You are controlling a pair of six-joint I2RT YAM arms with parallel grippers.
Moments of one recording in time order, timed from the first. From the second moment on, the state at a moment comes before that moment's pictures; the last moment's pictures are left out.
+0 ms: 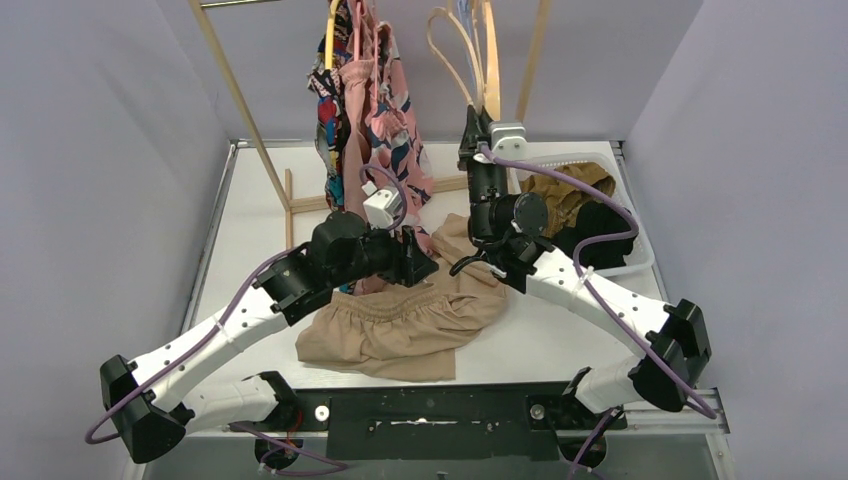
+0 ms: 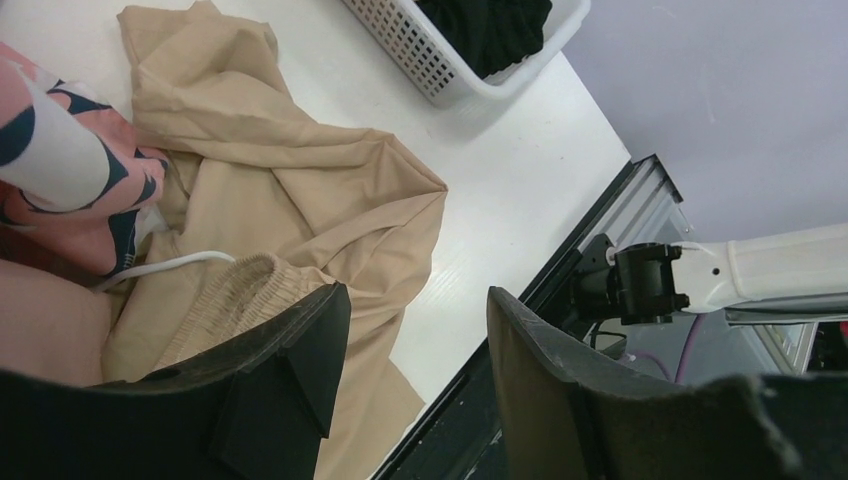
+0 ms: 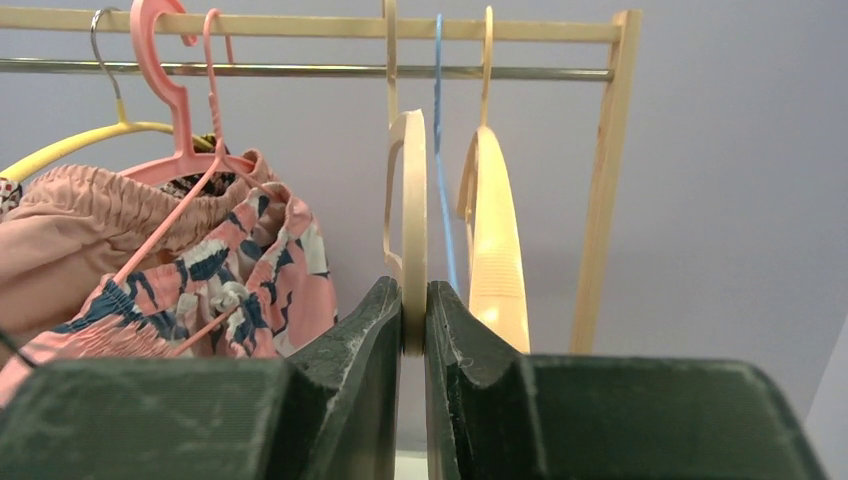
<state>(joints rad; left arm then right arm) -0.85 1.10 1.05 -0.31 0.12 -0.54 0.85 1.40 1.19 0.92 0.62 -0.49</state>
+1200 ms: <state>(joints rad) -0.83 1.03 0.88 -0.47 -0.25 -0.38 0.84 0.85 0.82 0.17 0.21 -0.03</state>
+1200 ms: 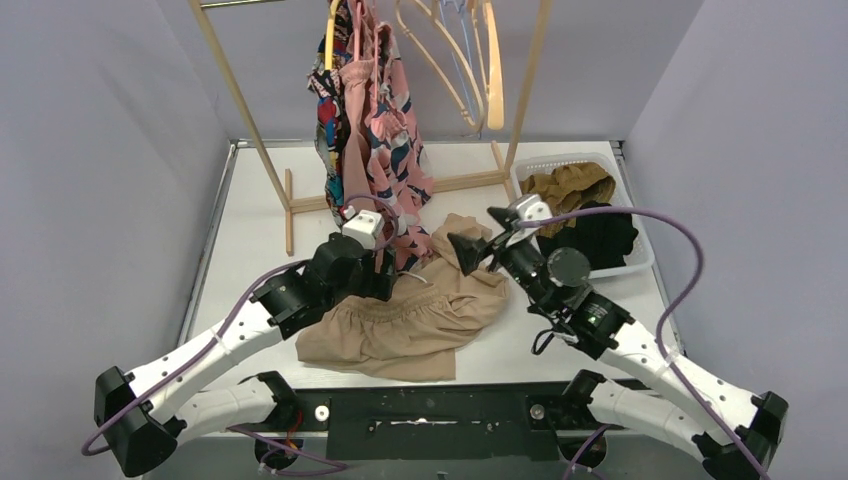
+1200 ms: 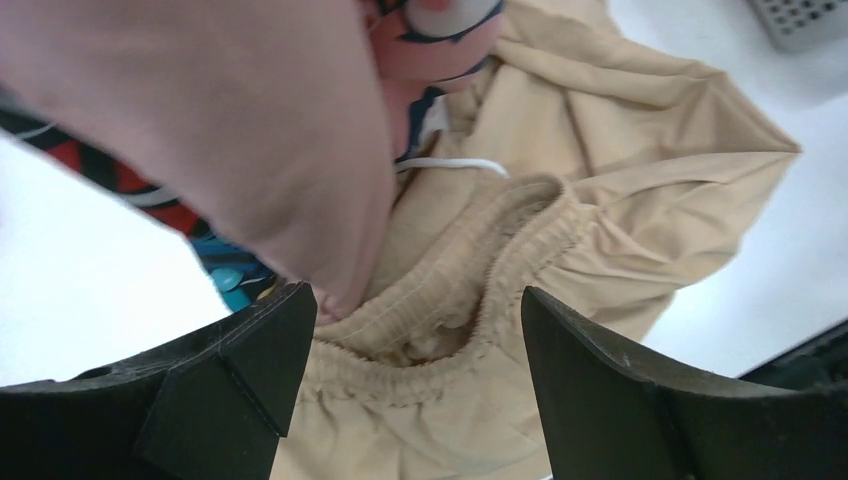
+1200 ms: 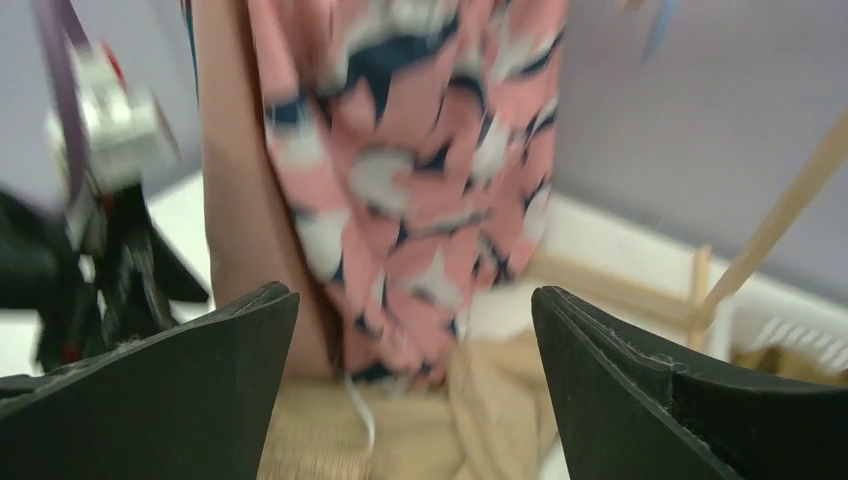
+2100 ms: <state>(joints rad) -0.81 0.85 0.73 -0.47 -0.40 -0.43 0.81 1.39 0.57 0.27 -0.20 0.20</state>
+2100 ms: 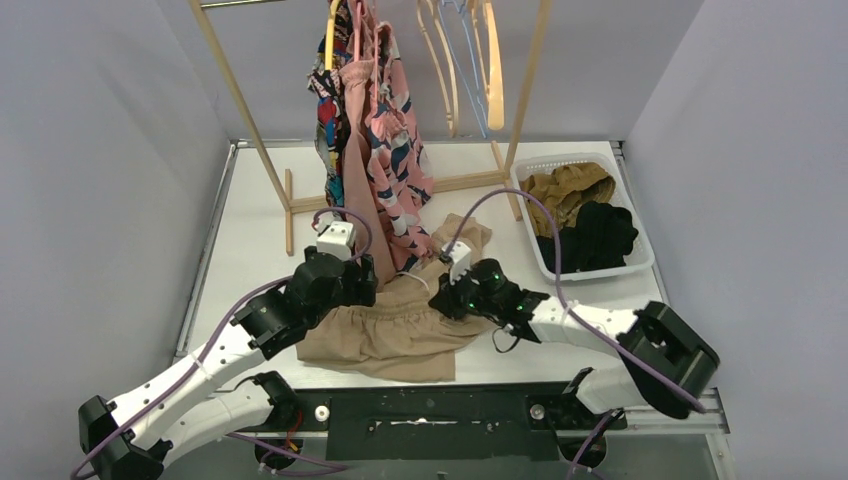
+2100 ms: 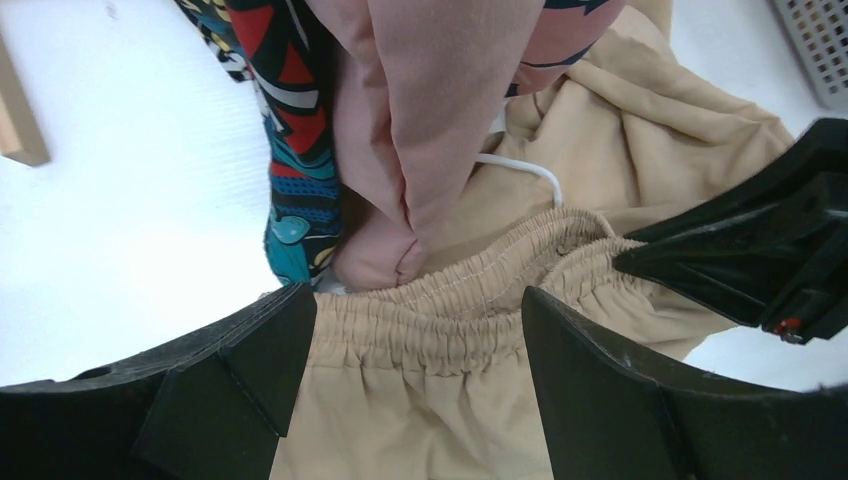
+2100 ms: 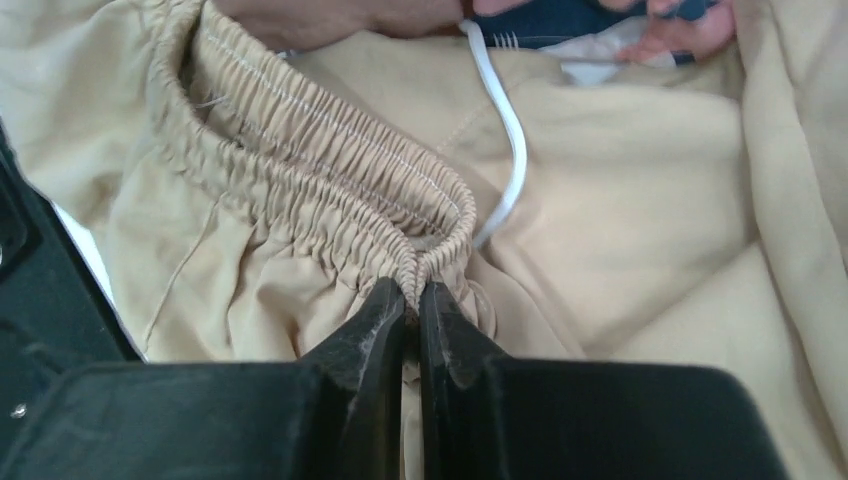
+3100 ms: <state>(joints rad) -0.78 0.84 0.42 -0.30 -0.23 -0.85 0.78 1.09 0.69 -0.16 -0.09 0.31</state>
